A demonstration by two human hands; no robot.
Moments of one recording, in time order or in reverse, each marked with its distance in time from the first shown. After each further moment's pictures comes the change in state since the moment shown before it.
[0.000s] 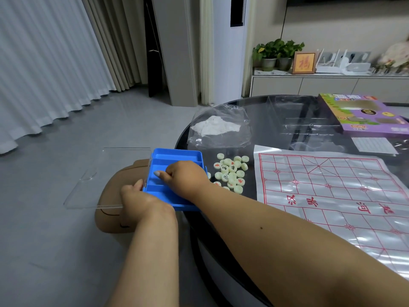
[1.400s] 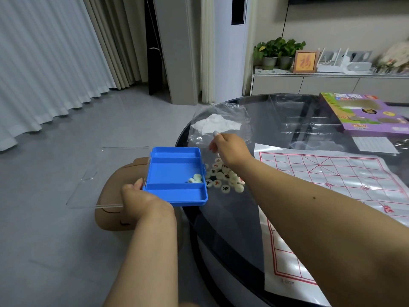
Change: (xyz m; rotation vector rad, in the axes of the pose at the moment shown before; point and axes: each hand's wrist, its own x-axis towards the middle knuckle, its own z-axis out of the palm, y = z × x) left_hand 0.013 -0.010 -0.006 0.199 0.030 -0.002; right_hand -0.004 0.074 -0.061 0.311 0.302 0.297
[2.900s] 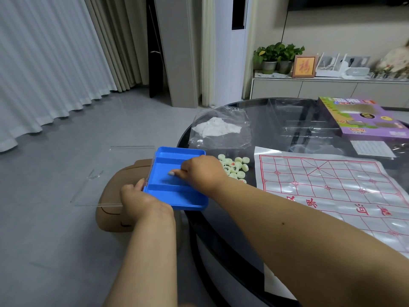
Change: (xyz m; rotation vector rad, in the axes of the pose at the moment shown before) left_hand -0.007 0.009 0.001 -0.044 -0.063 -0.023; right_hand -0.028 -0.031 0.049 -0.641 -0.185 -0.465
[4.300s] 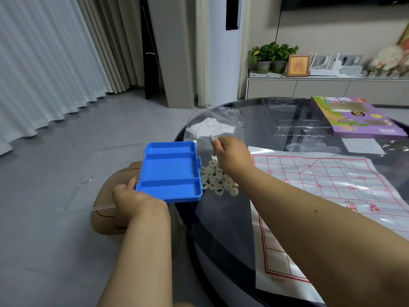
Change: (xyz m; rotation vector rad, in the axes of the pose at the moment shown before) left_hand 0.004 -0.002 0.005 -0.074 -0.025 0.011; right_hand -0.019 0.067 -0.022 0.383 0.290 0.445
